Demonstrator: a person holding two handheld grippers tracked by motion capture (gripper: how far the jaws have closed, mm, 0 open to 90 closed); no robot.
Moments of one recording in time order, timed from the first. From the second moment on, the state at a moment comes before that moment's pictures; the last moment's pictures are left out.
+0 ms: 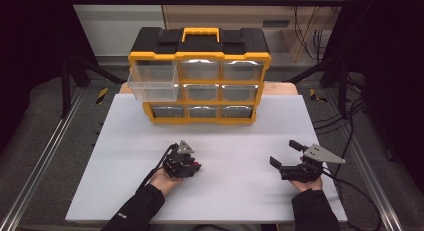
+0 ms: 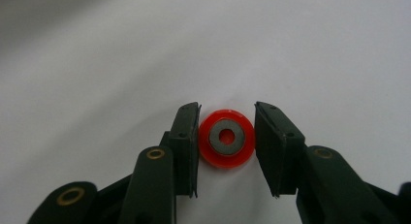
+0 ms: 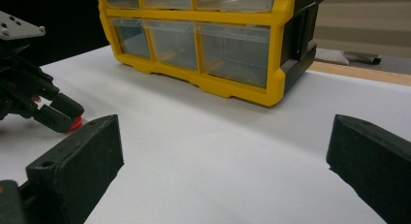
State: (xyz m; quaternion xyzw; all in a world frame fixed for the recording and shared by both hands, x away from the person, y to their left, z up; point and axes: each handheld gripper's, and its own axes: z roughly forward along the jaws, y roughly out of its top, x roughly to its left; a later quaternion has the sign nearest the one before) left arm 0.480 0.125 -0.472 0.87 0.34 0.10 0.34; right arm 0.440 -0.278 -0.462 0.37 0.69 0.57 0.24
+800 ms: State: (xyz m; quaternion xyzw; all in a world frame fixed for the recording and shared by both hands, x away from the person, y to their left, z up) left arm 0.472 0.141 -0.444 0.85 0.34 0.11 0.38; right arm 0.440 -0.278 -0.462 0.37 0.69 0.58 0.23
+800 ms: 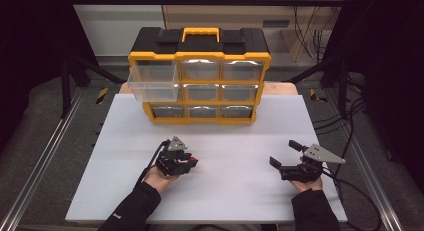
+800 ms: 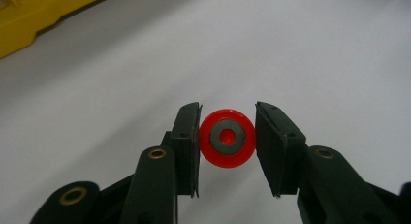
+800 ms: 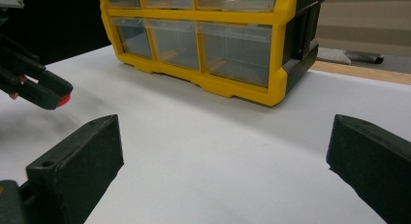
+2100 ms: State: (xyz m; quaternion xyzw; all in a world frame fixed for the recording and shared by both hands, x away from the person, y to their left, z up) left arm 0.460 0.187 -0.394 0.82 0.34 0.16 0.43; right arm 0.440 -0.278 -0.462 0.37 0.69 0.58 0.23
